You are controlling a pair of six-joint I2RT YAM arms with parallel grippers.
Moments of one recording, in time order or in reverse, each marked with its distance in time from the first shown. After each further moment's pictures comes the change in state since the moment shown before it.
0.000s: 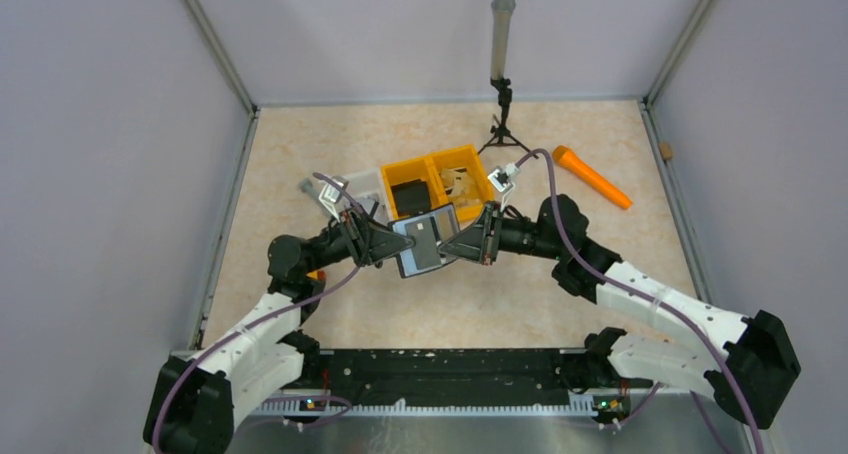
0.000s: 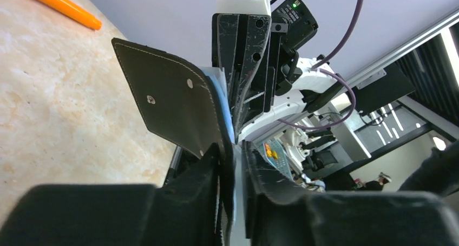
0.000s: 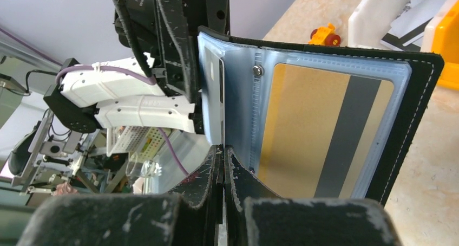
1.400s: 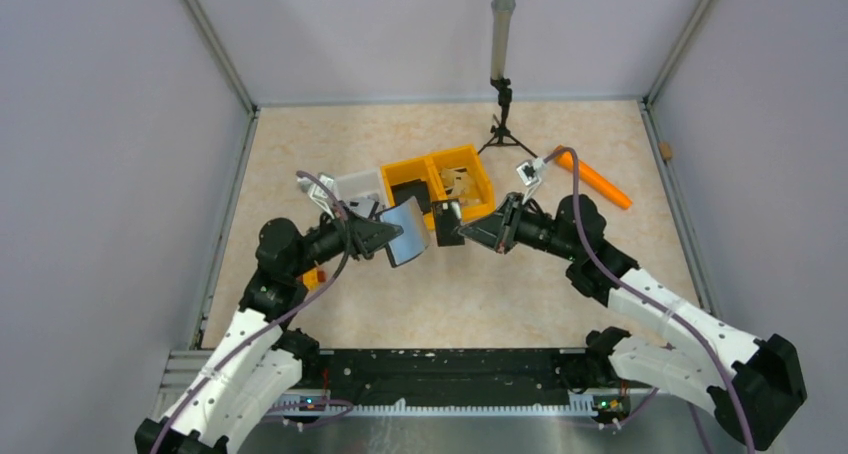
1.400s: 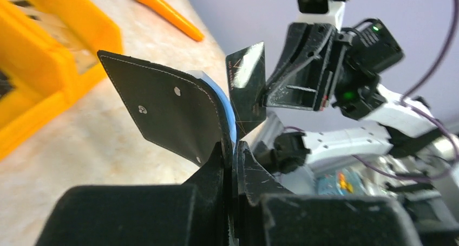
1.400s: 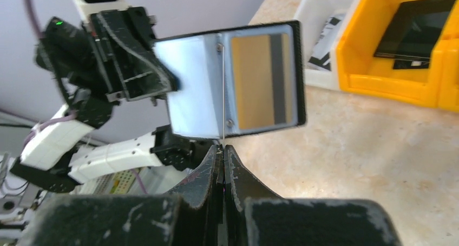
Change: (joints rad) left arm 0.013 -0.227 0.146 -0.706 -0.181 0.361; right arm -0.114 -0.101 -0.039 -0.078 0.079 -0.026
